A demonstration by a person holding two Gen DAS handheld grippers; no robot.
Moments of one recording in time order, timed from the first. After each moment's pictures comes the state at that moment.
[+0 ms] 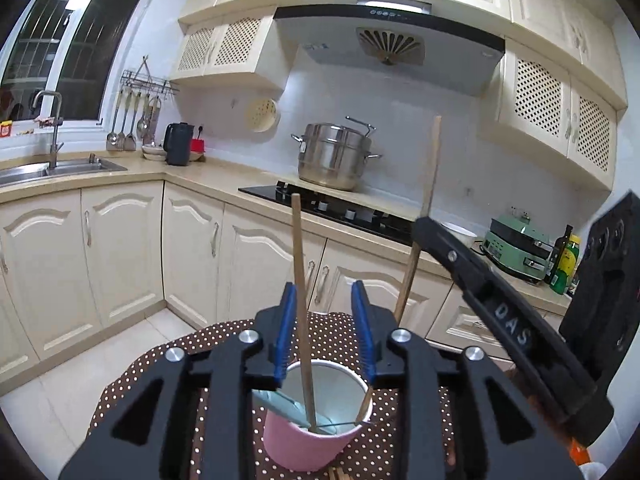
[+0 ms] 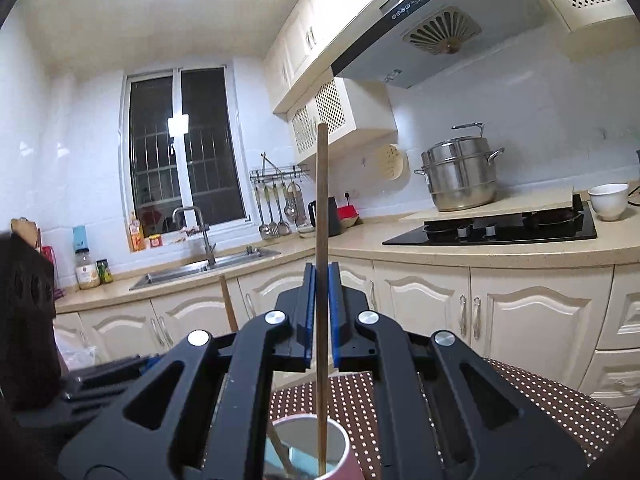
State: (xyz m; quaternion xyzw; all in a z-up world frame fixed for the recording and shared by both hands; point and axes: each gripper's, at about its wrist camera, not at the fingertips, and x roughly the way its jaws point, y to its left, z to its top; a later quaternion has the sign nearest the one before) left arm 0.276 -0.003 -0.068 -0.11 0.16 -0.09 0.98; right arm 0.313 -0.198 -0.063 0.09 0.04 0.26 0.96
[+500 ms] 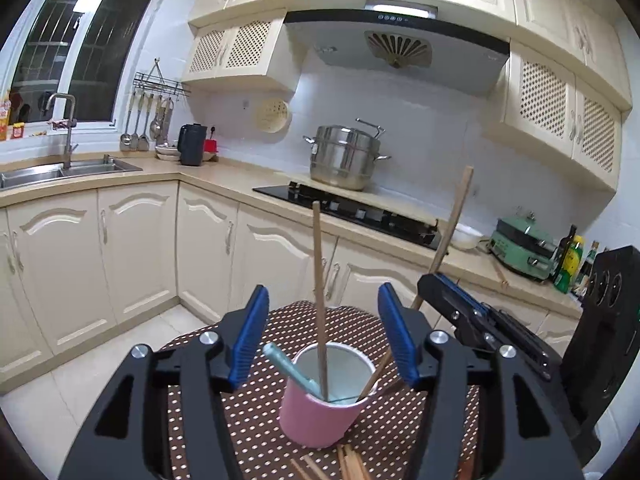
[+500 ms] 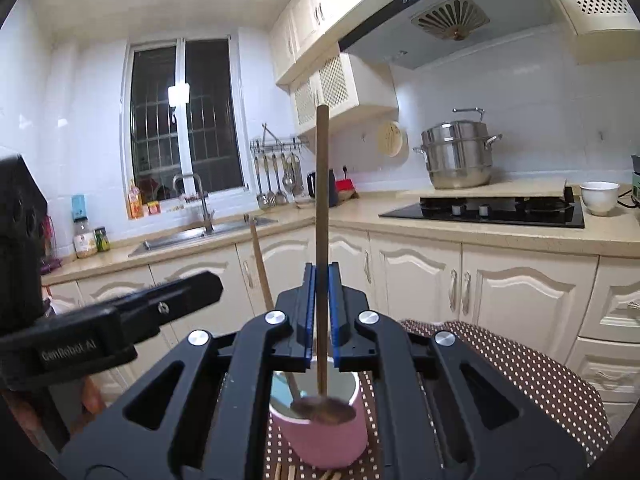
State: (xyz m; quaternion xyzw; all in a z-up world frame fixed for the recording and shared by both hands) left arm 0.242 0.005 -0.059 -0.10 0.16 -0.07 0.98; right arm 0.279 -0.187 -0.077 0.05 0.10 0.25 0.96
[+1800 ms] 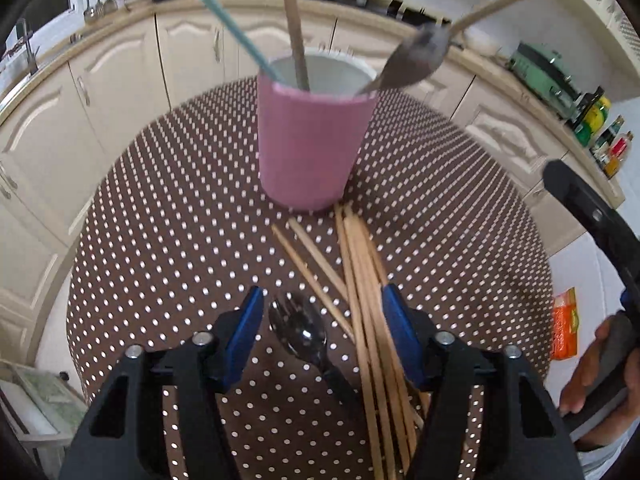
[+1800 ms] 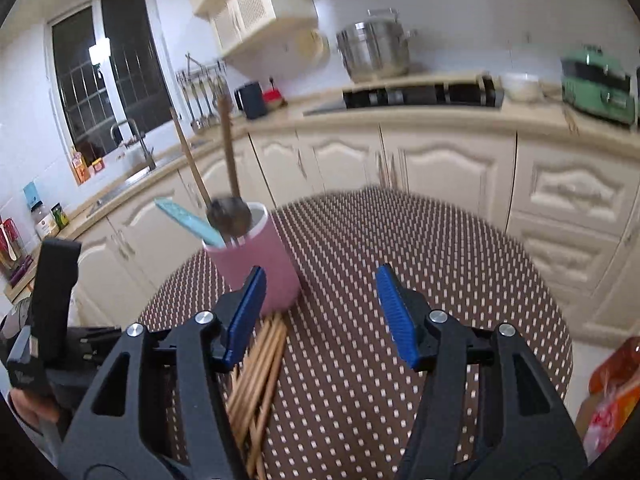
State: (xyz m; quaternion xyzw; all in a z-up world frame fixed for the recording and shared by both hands) left arm 0.231 -0.029 -0.176 -0.04 0.51 -0.10 0.85; right arm 0.215 -0.265 -0.131 0.09 0.29 0.15 0.94
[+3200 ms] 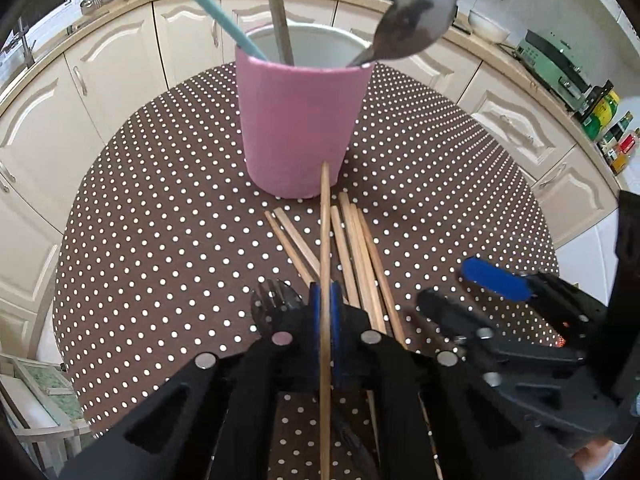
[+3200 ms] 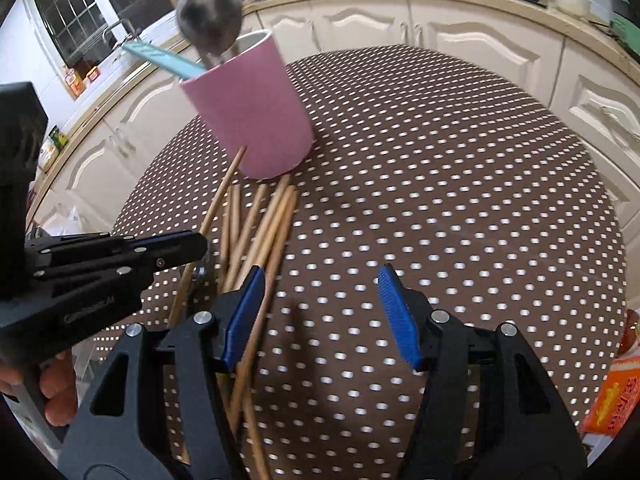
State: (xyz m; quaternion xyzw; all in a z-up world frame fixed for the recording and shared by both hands) left arm 0.249 -0.041 -0.187 -0.04 0.53 -0.09 0.84; right arm 0.242 -0.217 -0.192 0.03 0.48 0.19 0.85
